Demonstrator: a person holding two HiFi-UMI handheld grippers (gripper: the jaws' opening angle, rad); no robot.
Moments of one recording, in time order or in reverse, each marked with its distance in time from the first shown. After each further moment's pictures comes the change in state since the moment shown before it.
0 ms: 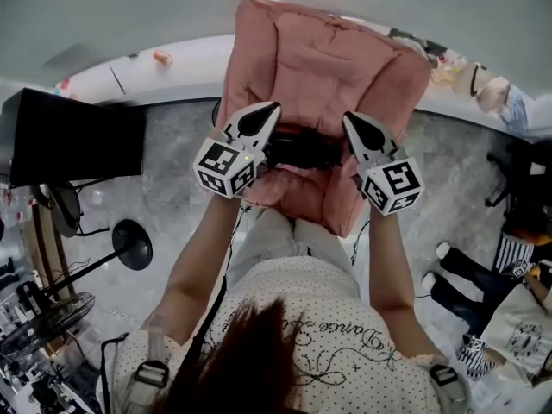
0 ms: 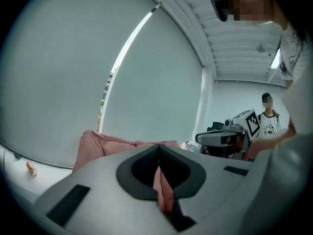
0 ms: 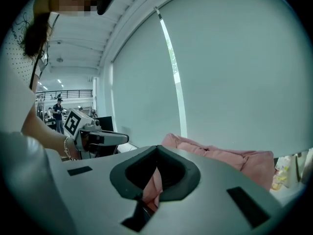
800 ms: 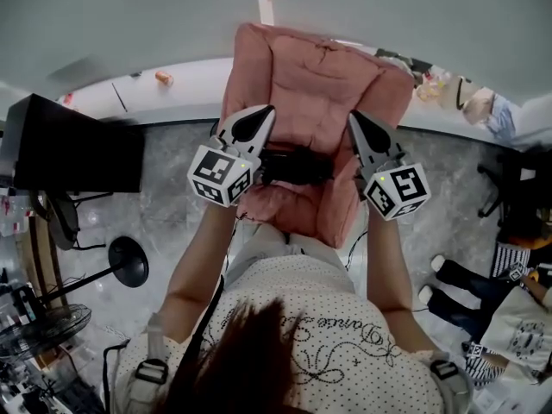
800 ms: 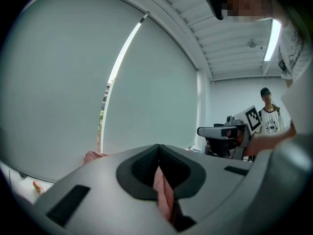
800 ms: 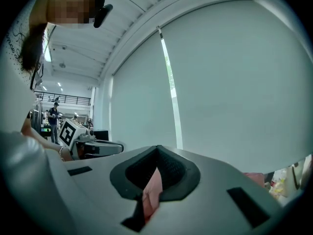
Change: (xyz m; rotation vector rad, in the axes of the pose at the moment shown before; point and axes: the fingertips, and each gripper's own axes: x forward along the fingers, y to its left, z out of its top) left arm -0.017 -0.022 0.070 0.101 -0.073 0.027; right arm -0.036 -0.002 0.083 -0.015 -0.175 -0.048
